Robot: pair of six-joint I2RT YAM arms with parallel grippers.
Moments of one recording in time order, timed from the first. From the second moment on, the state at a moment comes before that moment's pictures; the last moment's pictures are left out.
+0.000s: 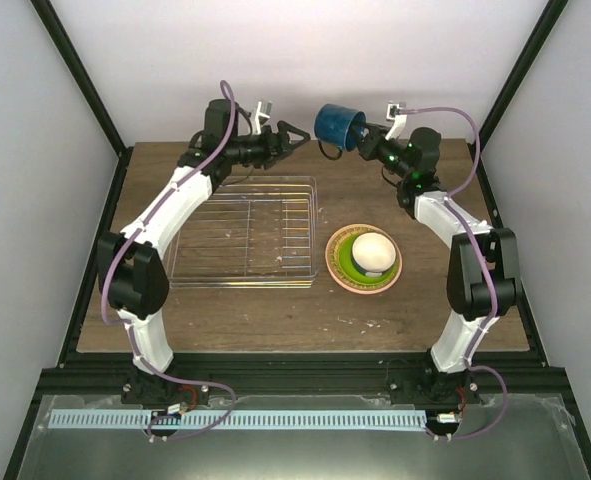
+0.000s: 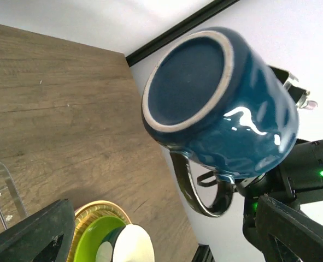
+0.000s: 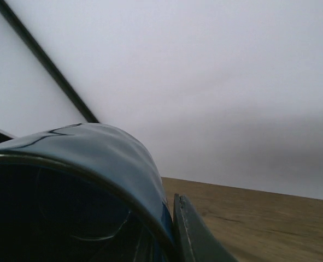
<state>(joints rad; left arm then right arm) -0.36 1.86 1.75 -0.24 0.73 -0.79 0.16 1.77 1.27 0.60 -0.57 0.58</state>
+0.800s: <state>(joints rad) -0.39 1.90 1.70 -0.08 0.88 -0.87 0.16 1.88 1.38 0.71 -0.83 0.73</state>
